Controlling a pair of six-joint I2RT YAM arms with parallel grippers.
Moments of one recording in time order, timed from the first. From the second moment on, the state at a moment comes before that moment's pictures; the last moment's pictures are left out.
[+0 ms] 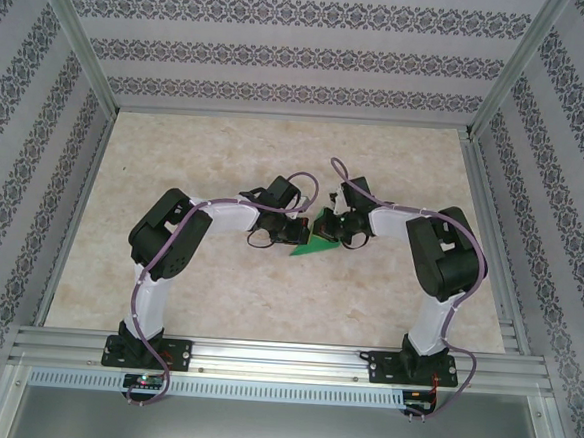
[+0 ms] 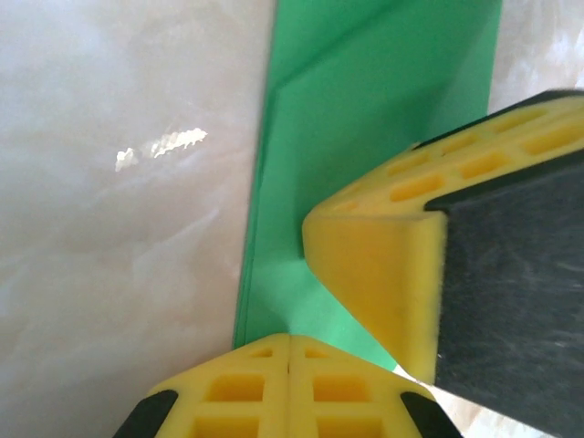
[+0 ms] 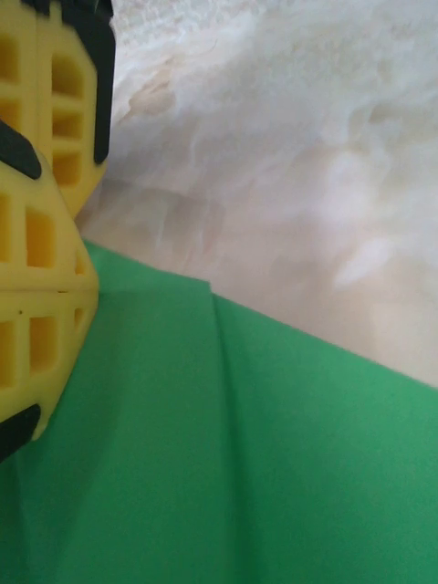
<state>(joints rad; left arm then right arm) -0.65 2.05 1.26 -0.25 0.47 -0.56 0.37 1.87 0.96 -0.17 -0.54 0.58</state>
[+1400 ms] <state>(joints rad) -0.65 2.05 1.25 -0.25 0.47 -0.56 0.19 1.87 0.92 -0.11 -0.59 0.60</state>
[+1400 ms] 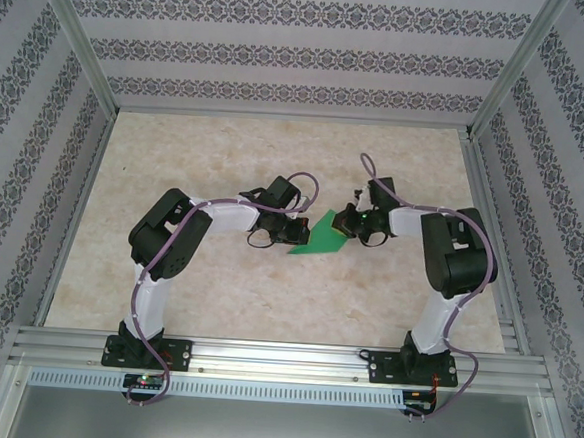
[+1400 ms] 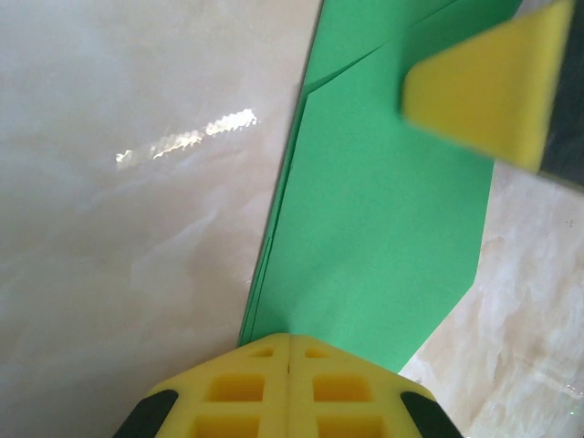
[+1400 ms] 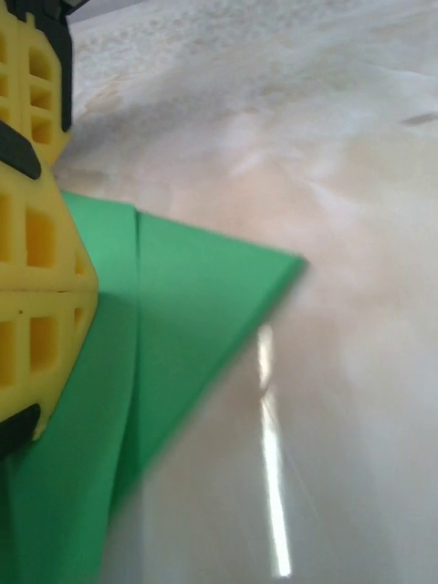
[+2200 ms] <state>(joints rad) -0.65 2.05 1.25 -0.24 0.47 -0.56 0.27 1.65 0.88 -0.07 -0.53 0.64</state>
